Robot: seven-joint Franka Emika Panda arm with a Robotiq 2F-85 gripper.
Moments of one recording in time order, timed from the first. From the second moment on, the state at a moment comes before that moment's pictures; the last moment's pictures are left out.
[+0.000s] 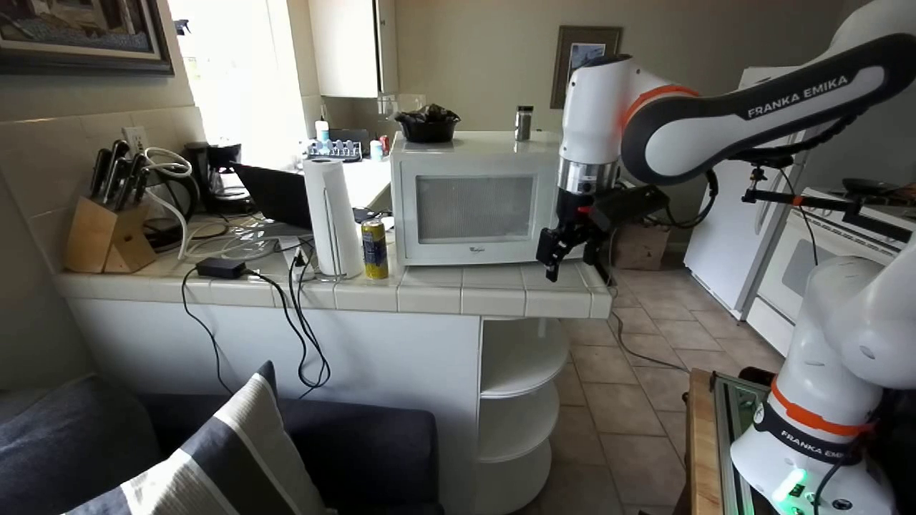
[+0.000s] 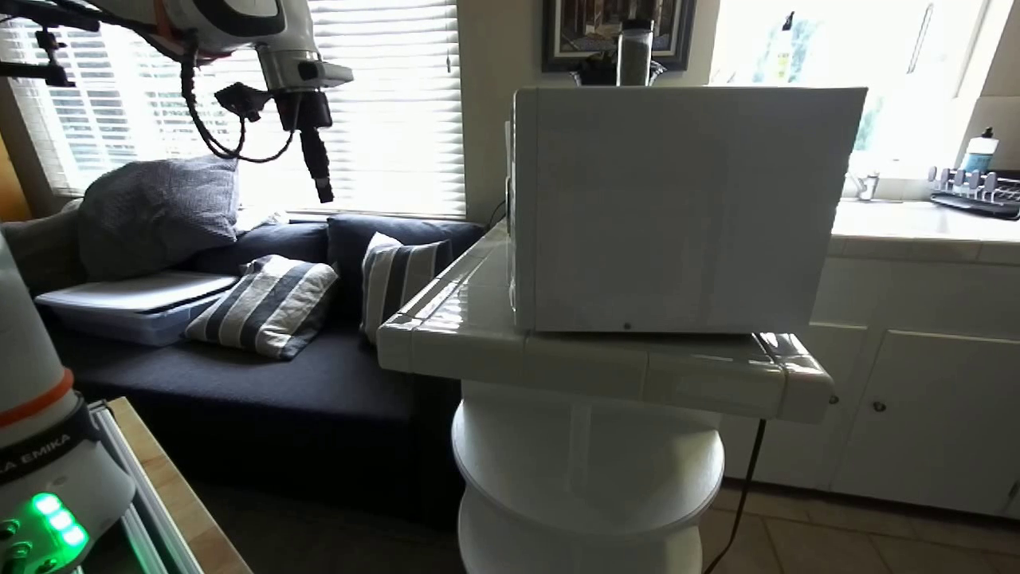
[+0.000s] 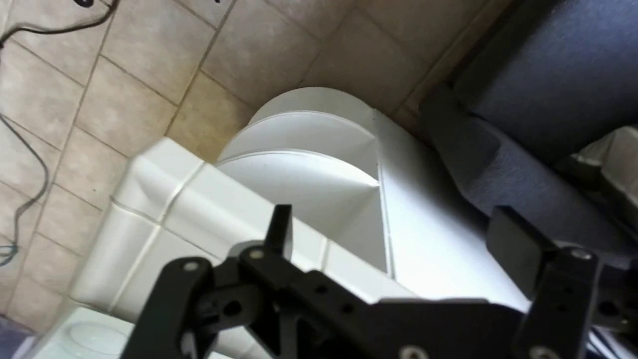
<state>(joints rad) -0.03 -0.49 0.20 -2.46 -0.10 2.00 0.67</state>
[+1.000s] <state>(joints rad) -0.36 -0.63 0.17 -2.61 -0.64 2.21 1.14</state>
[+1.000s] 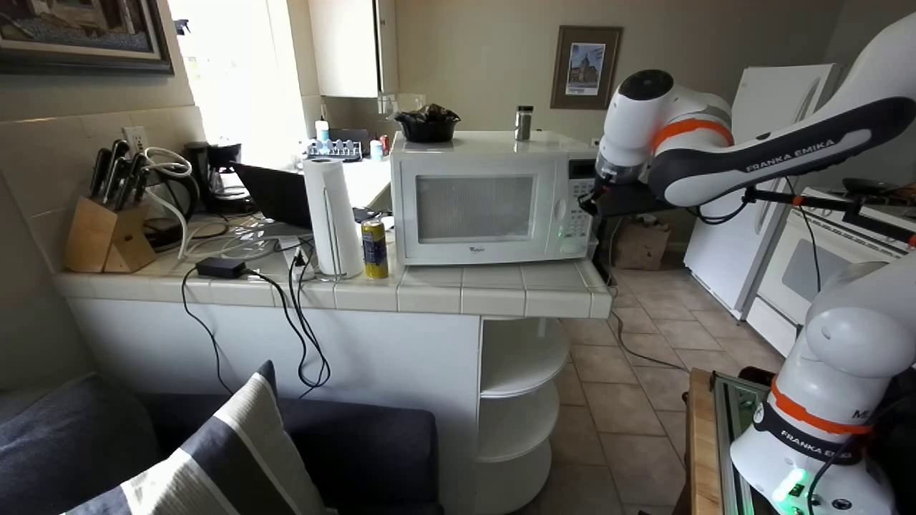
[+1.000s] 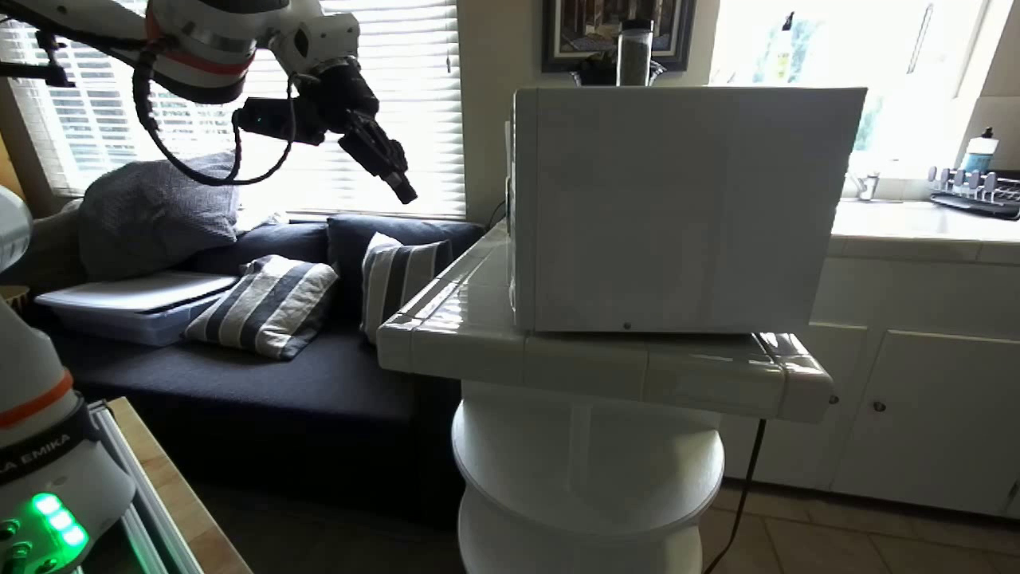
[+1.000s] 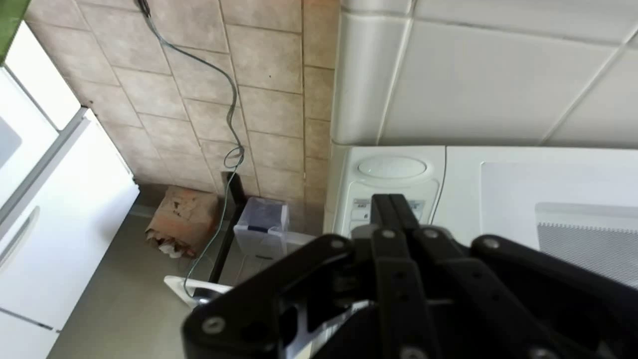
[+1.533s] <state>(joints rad) -0.35 -0.62 0.13 -2.61 -0.74 2.25 1.20</state>
